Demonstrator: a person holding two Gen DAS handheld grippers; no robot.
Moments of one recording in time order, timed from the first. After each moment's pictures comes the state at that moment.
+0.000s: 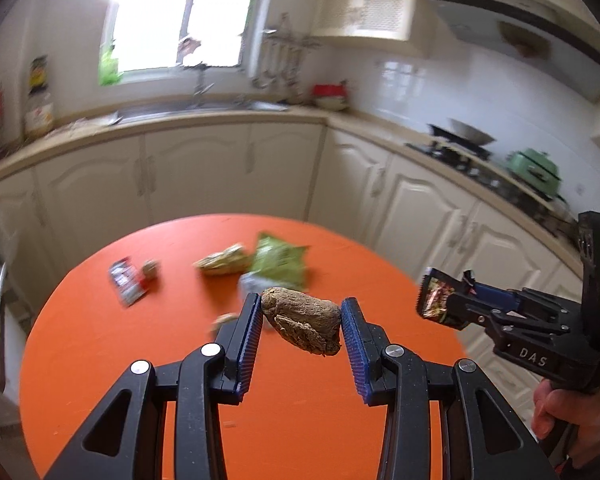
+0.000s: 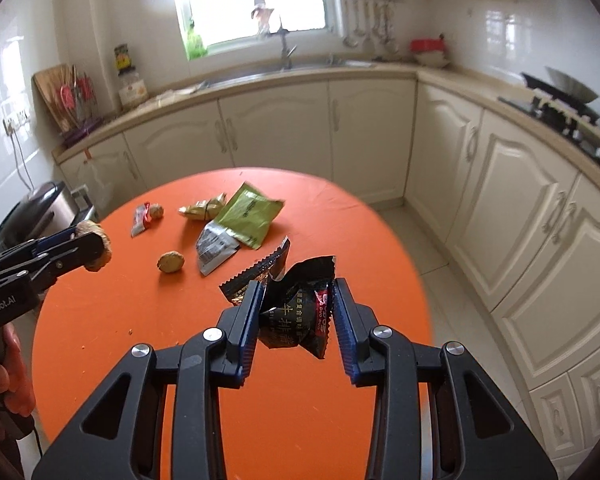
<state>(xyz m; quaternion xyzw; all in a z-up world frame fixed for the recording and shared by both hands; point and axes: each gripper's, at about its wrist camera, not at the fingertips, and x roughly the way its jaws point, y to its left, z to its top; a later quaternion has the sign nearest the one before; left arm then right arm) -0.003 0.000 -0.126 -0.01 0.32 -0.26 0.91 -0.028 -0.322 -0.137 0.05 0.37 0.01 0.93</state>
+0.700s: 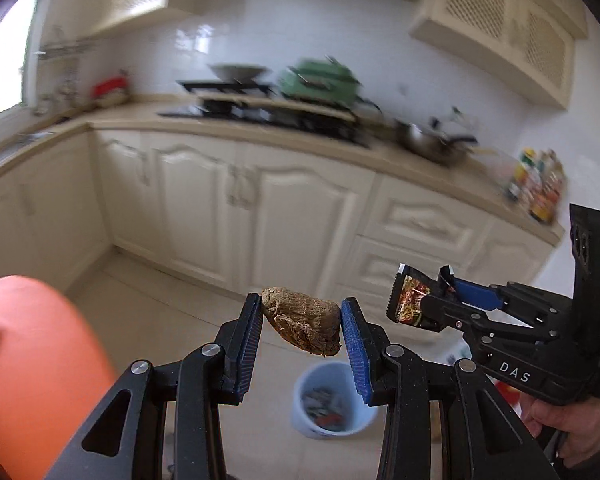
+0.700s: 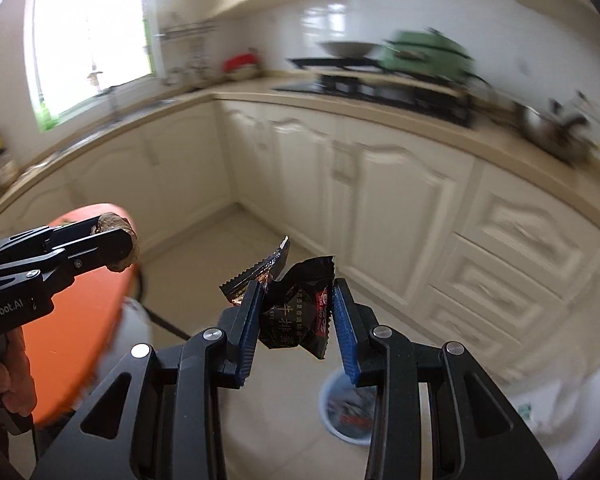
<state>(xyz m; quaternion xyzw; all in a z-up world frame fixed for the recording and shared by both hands) -0.119 -0.323 -0.136 0.10 0.33 -0.54 0.77 -0.278 -0.556 -0.120 0.12 0.35 -0.27 0.89</state>
